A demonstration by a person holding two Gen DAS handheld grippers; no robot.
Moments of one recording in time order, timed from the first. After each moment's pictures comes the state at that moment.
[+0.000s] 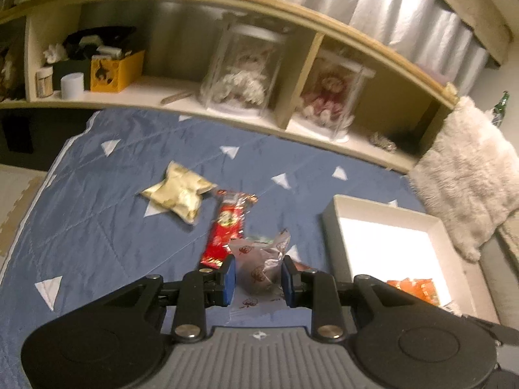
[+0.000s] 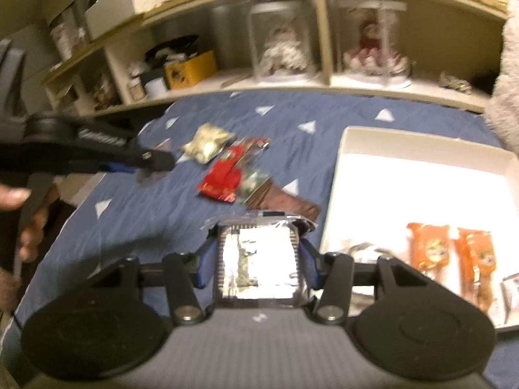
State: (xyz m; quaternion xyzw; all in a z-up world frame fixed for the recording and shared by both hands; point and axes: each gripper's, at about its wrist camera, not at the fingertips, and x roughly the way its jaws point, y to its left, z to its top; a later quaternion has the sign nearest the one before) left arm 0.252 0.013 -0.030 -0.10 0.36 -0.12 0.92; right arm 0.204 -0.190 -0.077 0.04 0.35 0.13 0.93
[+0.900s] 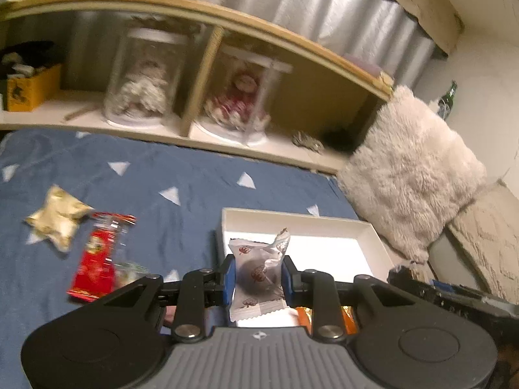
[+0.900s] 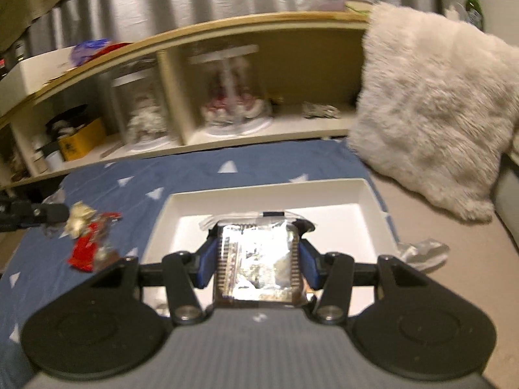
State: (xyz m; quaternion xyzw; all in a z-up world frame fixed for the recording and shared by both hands) left arm 0.278 -0.100 -0.024 -0.10 0.35 -0.22 0.91; right arm 0.210 -0.370 -0.059 0.08 0.29 -0.03 0.95
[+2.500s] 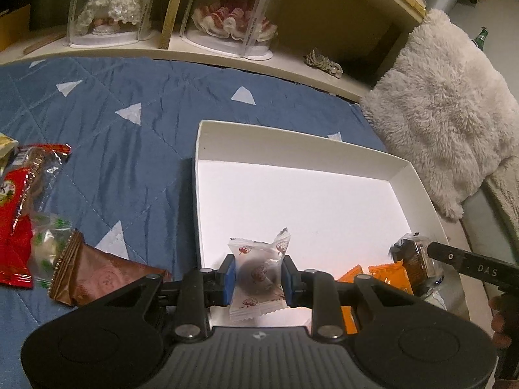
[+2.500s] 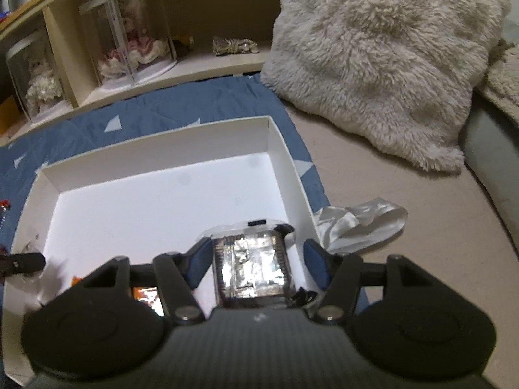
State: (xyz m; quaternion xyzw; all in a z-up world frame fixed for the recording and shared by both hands) left arm 0.340 -0.164 -0.117 -0.08 0.44 -0.21 0.87; right arm 0.277 -0.455 -0.132 0.09 0.37 -0.13 0.91
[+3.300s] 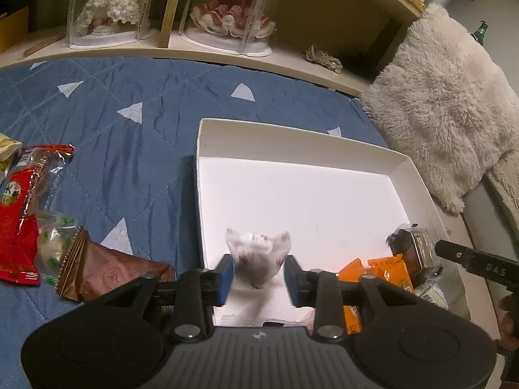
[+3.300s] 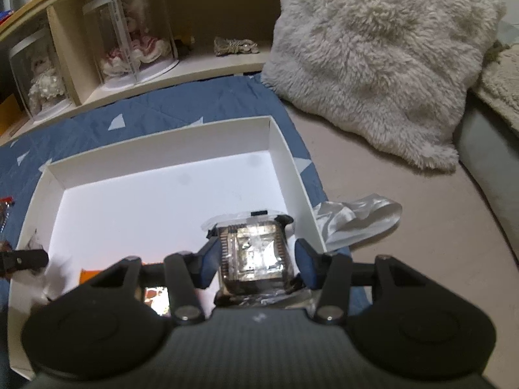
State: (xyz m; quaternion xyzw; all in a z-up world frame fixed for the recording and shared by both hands) left arm 0.336 -0.163 -0.113 -0.06 0.45 -0.21 0.87; right arm 0.264 -0.443 -0.123 0.09 0.38 -0.14 0.91
